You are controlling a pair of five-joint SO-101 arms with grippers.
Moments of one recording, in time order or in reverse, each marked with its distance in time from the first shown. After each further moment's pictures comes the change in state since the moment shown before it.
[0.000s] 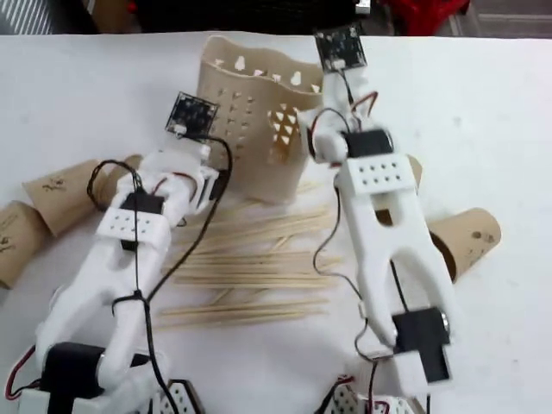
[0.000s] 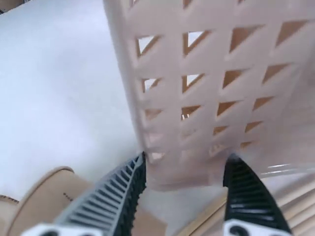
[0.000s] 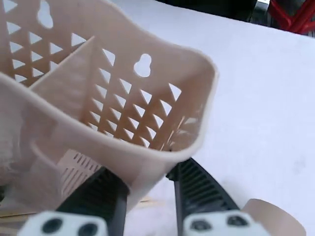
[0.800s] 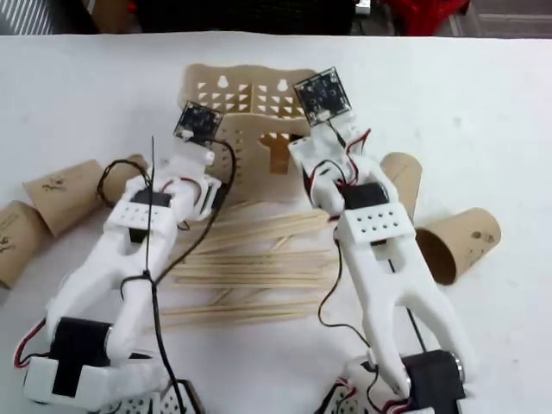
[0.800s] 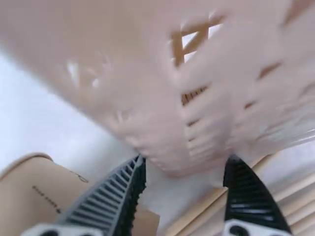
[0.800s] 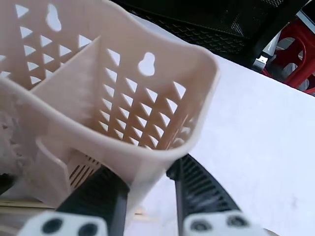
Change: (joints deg) left arm -0.1 8.4 -1.1 -1.1 0.0; right arm -2.5 -11.1 26.1 -22.6 9.1
